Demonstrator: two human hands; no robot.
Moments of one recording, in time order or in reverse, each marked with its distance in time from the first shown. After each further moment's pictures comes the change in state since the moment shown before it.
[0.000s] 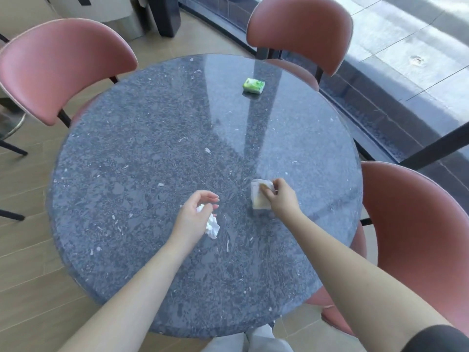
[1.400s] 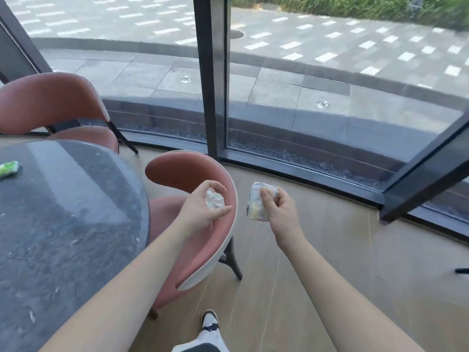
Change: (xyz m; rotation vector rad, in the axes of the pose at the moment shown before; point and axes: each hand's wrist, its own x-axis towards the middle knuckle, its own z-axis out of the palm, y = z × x) left_hand -0.259 0.105 0.421 0.351 -0.899 0.533; right_hand -0.384 0.273 -0.336 0.893 0.828 0.011
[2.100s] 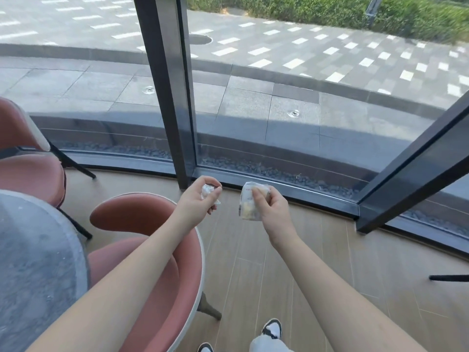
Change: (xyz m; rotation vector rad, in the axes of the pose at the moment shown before) left_hand 0.217 0.042 0.058 -0.125 -0.048 0.055; right_hand 0.181 -0.038 -0.049 -0.011 0.069 -0.009
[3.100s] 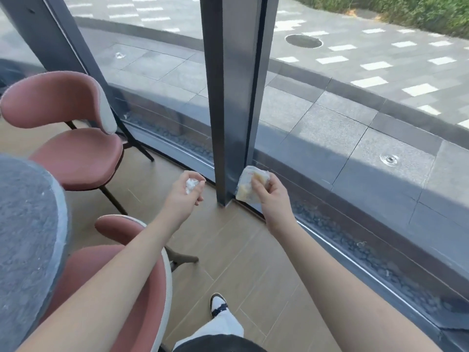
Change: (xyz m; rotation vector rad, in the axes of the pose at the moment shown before) left_hand 0.232 -0.006 -0.028 0.041 0.597 -0.213; right_hand 0.352 -0.017 0.054 -0.032 -0.488 0.017
